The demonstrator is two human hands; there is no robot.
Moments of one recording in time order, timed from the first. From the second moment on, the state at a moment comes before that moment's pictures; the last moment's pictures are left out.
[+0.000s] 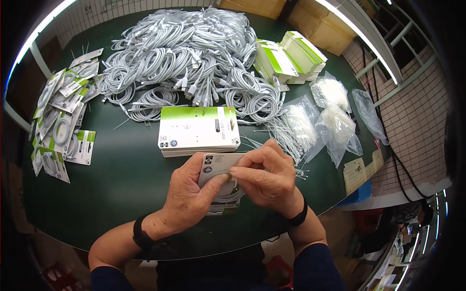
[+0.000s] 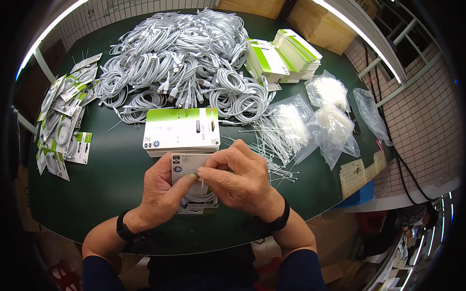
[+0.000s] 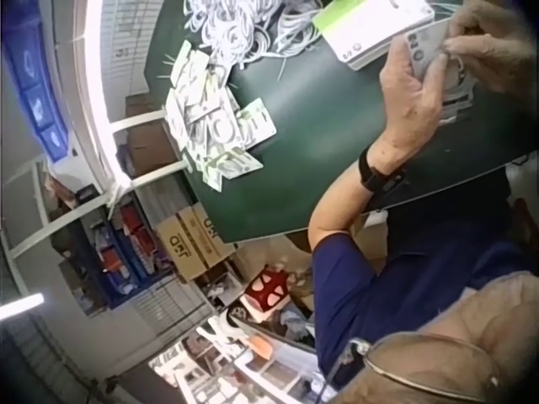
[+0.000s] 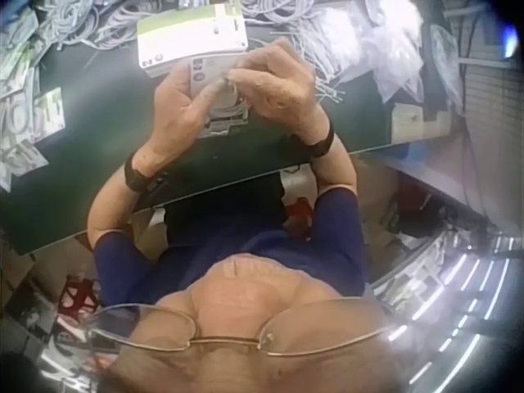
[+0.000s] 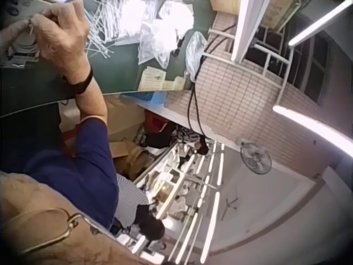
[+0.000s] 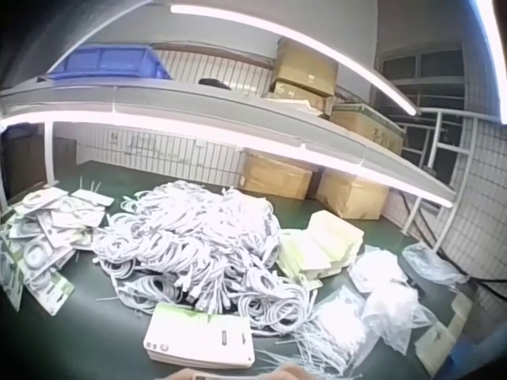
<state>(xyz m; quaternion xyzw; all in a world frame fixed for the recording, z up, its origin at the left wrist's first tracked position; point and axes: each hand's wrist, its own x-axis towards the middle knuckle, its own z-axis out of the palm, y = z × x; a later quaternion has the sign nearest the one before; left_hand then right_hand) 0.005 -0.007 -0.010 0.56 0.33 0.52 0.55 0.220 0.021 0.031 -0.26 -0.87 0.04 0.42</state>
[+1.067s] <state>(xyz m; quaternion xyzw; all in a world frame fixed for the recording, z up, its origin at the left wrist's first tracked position) 0.013 -0.017 0.004 0.56 0.32 0.48 0.60 0.236 0.040 -0.009 -0.24 -0.40 0.82 0.32</state>
